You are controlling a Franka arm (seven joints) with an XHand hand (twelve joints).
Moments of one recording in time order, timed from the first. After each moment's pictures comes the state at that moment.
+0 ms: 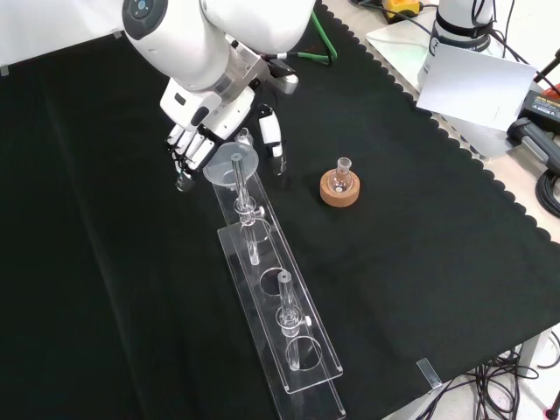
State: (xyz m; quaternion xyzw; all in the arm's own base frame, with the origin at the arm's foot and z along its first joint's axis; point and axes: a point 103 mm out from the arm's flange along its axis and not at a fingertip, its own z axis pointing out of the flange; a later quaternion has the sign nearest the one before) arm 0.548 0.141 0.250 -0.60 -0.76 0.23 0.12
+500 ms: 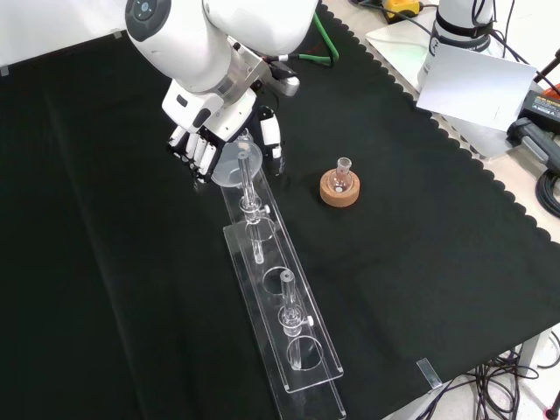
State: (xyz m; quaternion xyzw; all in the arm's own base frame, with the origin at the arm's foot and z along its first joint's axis) arm 0.547 0.144 0.247 -0.60 -0.76 0.23 0.12
